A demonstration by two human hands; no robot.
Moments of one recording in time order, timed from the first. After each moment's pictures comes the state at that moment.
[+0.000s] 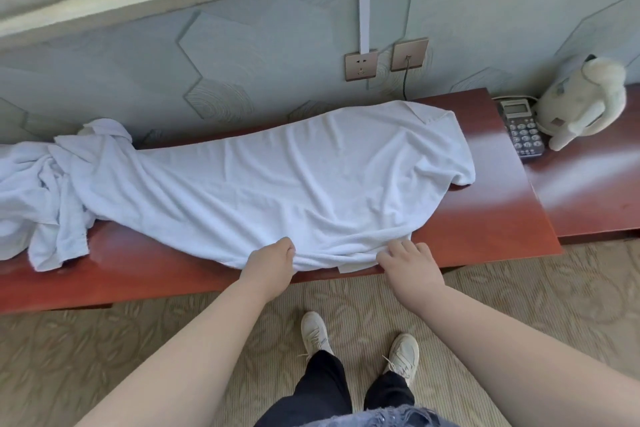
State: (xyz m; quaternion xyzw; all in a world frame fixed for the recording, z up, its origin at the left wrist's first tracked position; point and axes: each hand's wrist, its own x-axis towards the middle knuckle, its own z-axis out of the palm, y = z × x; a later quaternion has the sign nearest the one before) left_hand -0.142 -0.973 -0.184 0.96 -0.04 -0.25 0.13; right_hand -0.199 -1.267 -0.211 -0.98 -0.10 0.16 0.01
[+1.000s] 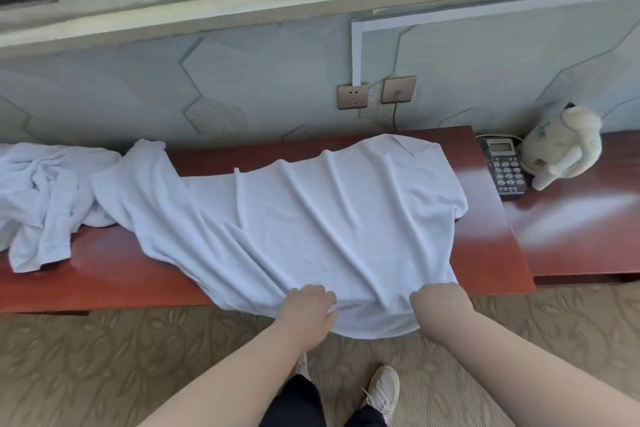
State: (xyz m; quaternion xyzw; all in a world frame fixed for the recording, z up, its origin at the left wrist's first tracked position) left_hand -0.191 -1.077 -0.213 0.94 -0.22 -0.28 0.02; right_hand -0.198 -1.352 -0.189 -0.91 -0.11 0.37 -0.14
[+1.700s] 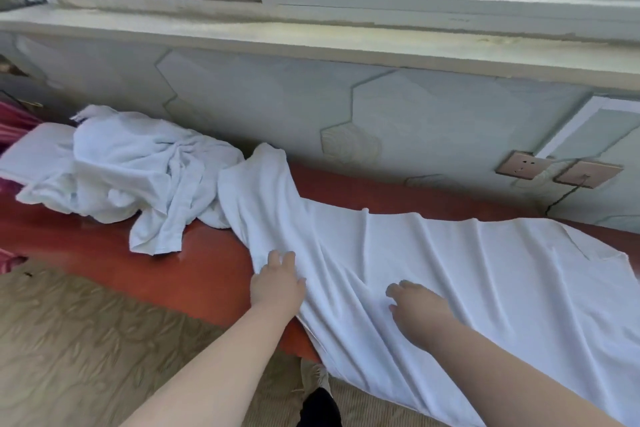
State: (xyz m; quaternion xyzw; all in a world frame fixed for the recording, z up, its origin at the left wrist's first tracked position) left_hand -0.061 -0.783 -0.196 0.96 0.17 -0.19 0.07; right_hand -0.026 -1.074 -0.201 -0.94 -0.19 0.27 0.06
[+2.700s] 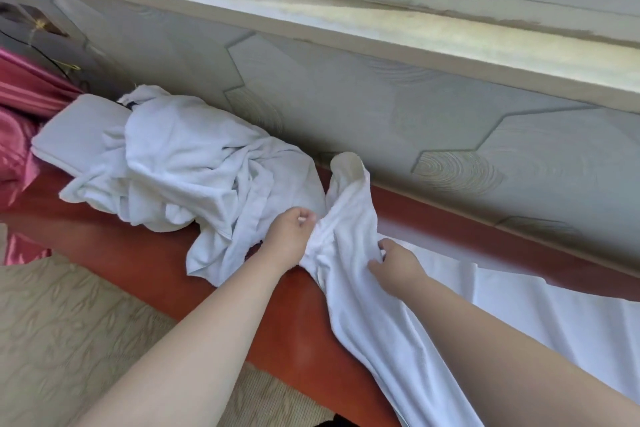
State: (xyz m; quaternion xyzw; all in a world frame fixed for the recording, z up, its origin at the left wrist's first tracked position) left_hand 0.081 -0.562 -0.183 0.81 0.31 -0.09 0.49; right_hand 0.124 -0.799 -0.223 -0.89 -0.04 0.34 0.29
